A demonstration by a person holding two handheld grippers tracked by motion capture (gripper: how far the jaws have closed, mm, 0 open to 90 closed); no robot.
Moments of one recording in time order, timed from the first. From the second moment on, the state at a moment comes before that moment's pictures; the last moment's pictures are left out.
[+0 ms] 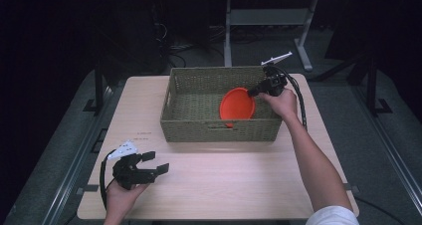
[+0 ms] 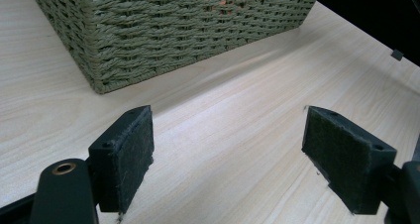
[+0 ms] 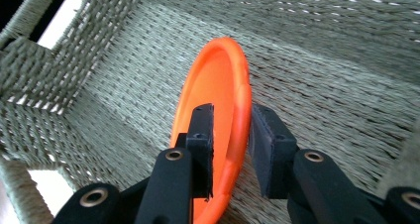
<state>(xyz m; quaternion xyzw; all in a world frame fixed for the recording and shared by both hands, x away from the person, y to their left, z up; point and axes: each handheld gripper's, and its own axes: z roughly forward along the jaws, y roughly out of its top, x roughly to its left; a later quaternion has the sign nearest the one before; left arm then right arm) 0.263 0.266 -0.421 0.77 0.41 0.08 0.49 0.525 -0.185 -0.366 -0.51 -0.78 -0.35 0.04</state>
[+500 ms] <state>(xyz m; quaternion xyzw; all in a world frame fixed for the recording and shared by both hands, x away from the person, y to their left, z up) 0.262 0.266 -0.421 0.77 0.41 0.08 0.49 0.508 -0.200 -0.355 -0.50 -0.77 -0.39 0.05</state>
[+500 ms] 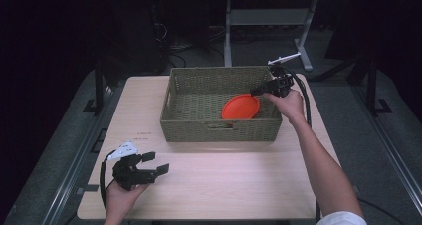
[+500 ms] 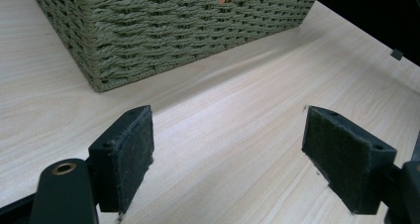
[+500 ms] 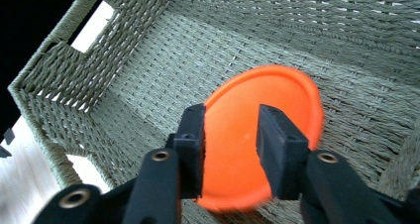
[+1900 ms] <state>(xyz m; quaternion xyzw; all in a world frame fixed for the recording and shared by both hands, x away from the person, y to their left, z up) 0.260 0.269 -0.421 0.76 0.41 0.09 0.49 0.457 -0.204 -0.328 -0.42 -0.78 -0.45 0.07</state>
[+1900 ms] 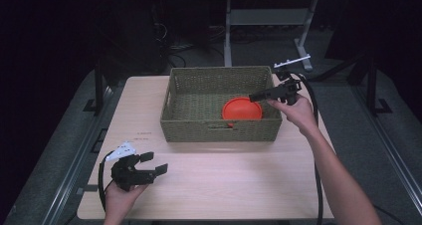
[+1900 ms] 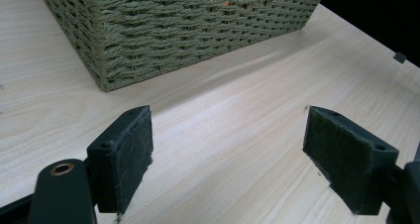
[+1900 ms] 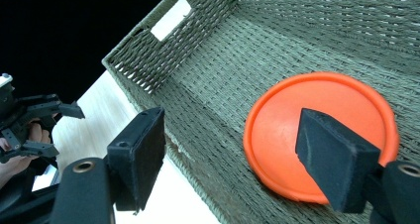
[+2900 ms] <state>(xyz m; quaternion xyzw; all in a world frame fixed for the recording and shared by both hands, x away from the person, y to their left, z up) 0.260 0.272 -0.422 0.76 0.42 0.09 0.49 0.415 -0.235 -0.341 -0.41 -0.78 -0.48 0.07</state>
